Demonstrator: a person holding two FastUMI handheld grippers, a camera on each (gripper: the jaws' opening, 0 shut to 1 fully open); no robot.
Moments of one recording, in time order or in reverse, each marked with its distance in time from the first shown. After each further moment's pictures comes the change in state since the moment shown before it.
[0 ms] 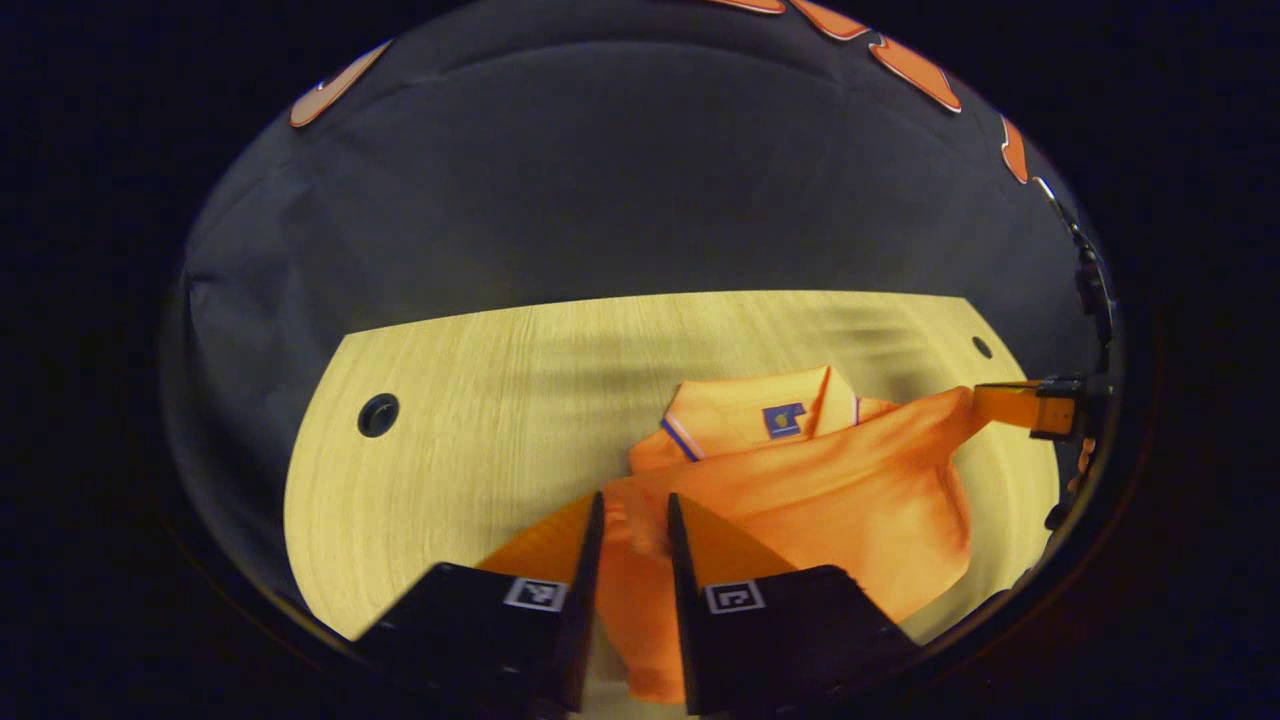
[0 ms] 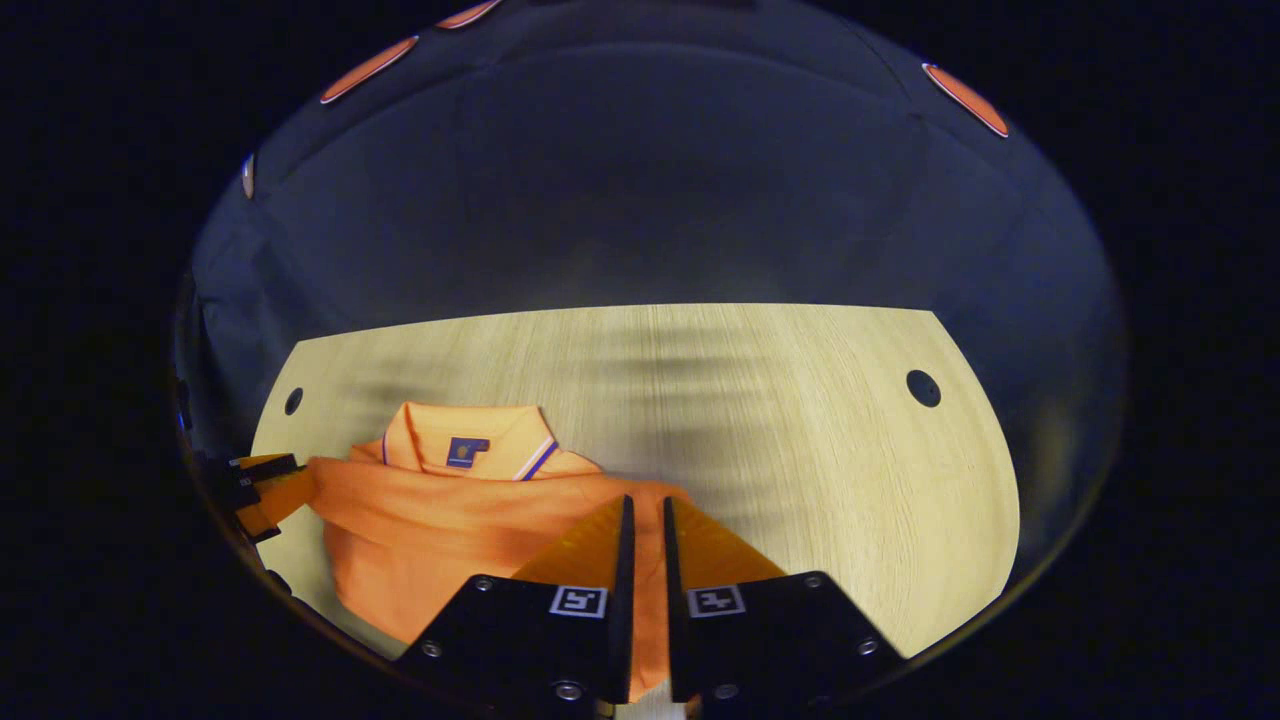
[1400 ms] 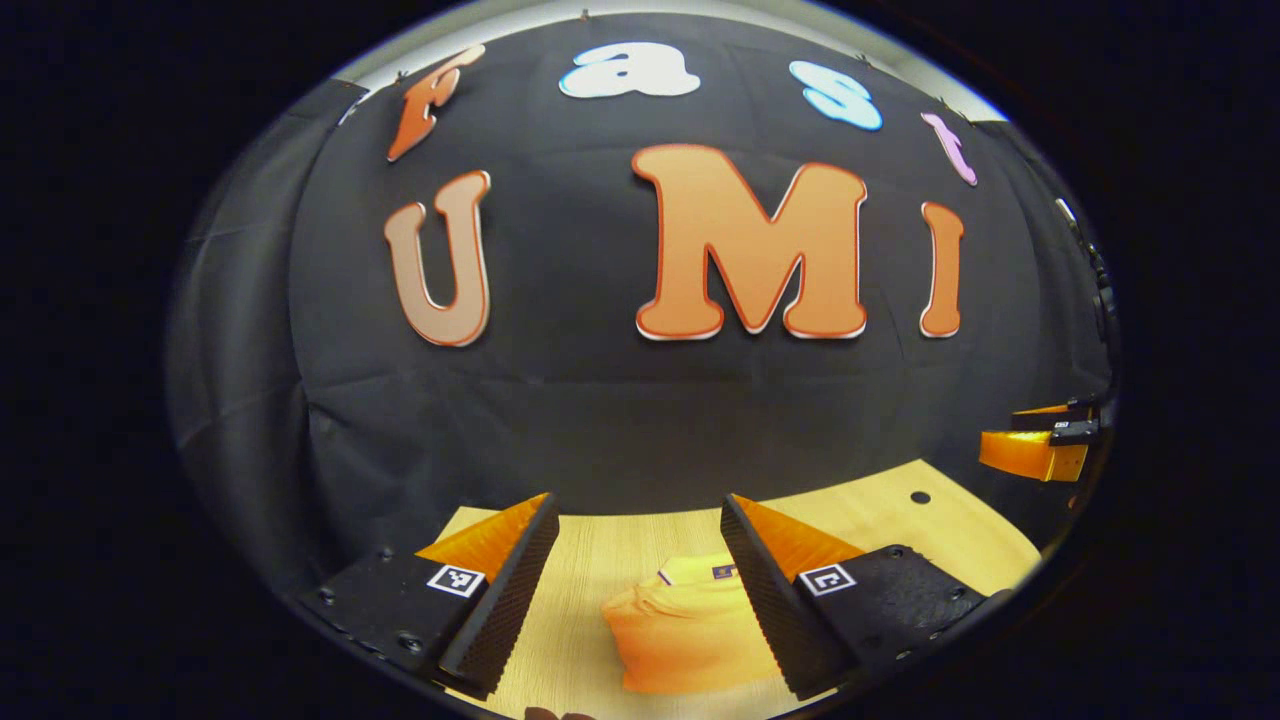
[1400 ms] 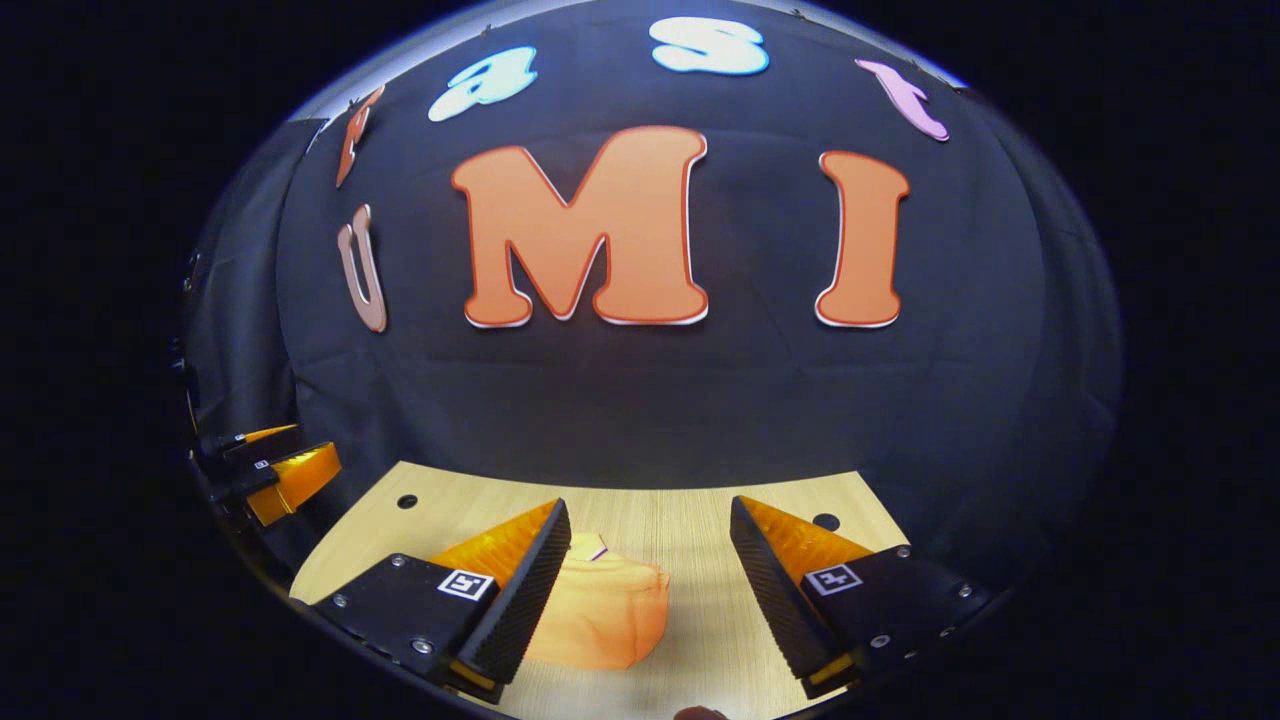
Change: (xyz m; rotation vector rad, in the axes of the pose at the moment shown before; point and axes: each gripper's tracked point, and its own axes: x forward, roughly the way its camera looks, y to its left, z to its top) left arm -0.322 -0.029 0.095 -0.042 -0.684 0.111; right arm -0.310 -0.028 0.071 -0.016 -0.610 0.093
